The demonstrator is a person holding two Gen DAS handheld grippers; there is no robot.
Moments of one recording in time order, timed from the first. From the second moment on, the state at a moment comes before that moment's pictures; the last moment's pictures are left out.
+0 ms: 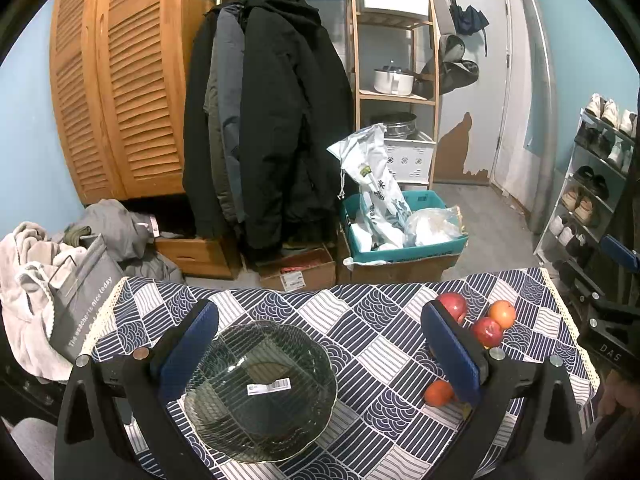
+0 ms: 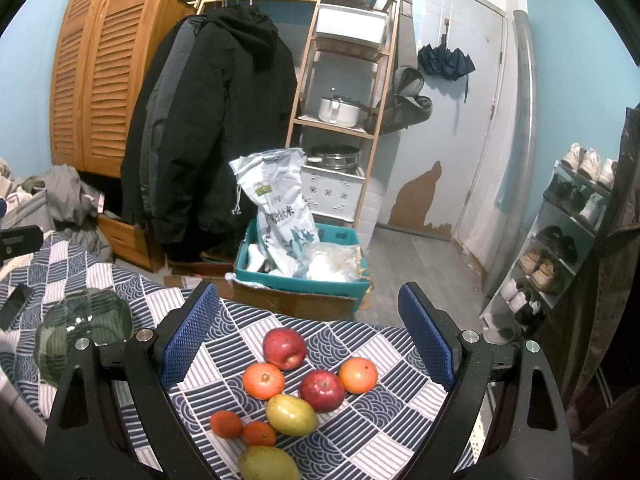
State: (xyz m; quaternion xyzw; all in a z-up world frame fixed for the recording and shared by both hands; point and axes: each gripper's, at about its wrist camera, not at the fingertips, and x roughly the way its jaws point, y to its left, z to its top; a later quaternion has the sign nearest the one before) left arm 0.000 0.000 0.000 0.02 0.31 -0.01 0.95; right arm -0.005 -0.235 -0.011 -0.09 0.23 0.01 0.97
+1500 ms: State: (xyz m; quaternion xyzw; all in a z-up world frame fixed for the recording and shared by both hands) left arm 0.022 -0.041 -0.085 0.05 0.42 -0.06 0.91; right arm 0.009 -0.265 -0.110 -0.06 0.42 0.04 0.90
